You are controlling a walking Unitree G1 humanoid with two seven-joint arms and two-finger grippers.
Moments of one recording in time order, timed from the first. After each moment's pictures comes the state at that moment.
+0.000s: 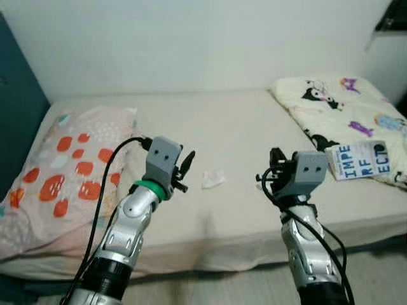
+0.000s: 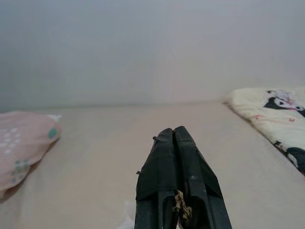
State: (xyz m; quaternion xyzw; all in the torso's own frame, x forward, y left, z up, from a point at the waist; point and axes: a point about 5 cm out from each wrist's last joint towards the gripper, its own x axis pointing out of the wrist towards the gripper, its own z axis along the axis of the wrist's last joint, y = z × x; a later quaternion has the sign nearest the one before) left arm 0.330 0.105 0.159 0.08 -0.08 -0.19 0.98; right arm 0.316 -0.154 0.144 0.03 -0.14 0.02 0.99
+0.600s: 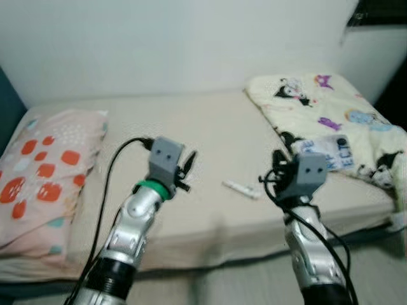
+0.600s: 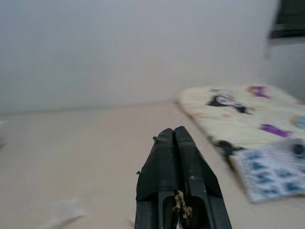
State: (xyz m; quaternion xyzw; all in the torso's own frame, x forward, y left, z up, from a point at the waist) left arm 0.331 0.097 0.162 0.08 -0.08 -0.19 0.97; right arm 0.315 -0.163 0.142 0.02 -0.14 0.01 0.99
